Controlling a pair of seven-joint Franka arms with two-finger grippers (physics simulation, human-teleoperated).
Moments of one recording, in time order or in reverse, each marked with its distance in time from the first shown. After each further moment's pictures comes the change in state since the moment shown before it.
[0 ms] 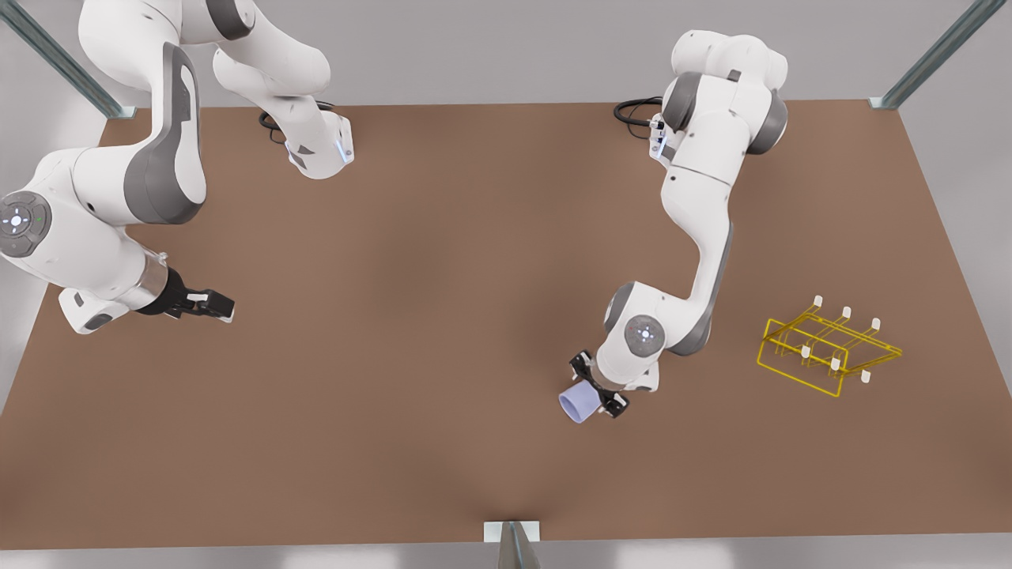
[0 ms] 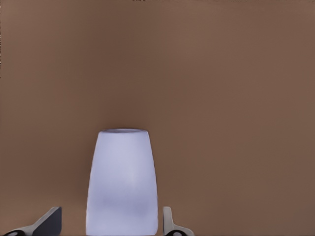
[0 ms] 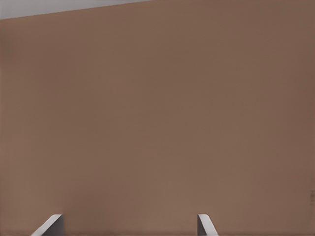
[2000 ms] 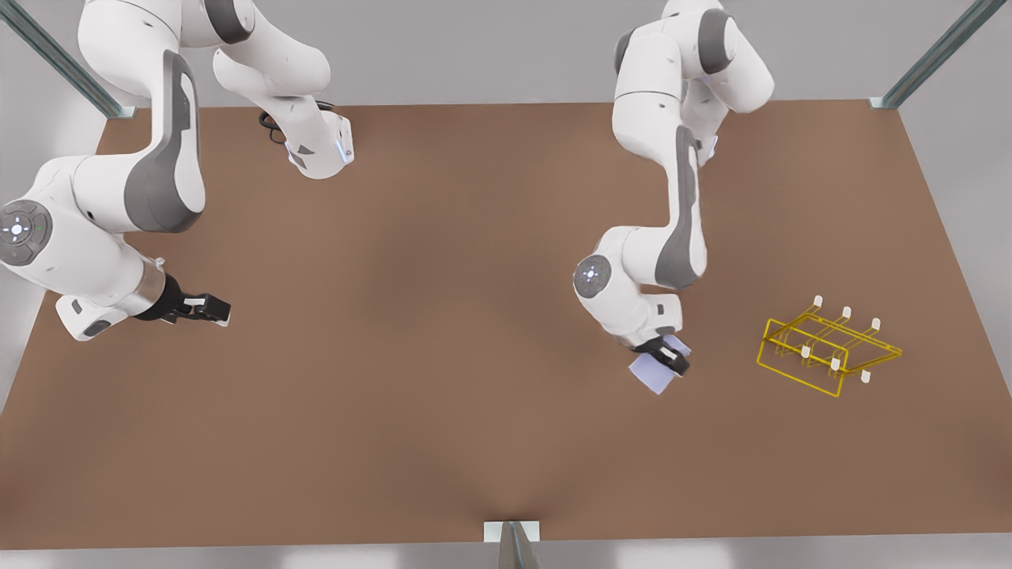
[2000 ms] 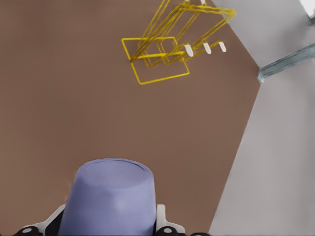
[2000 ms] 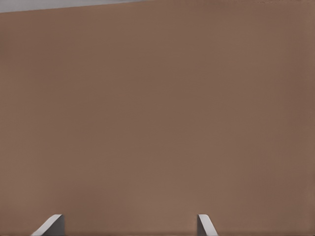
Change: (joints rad) left arm -0.805 -0.056 1.003 -0.235 0.207 -0.304 -0.140; right arm 0.003 0.017 -0.014 0.004 -0.023 0.009 -0.041
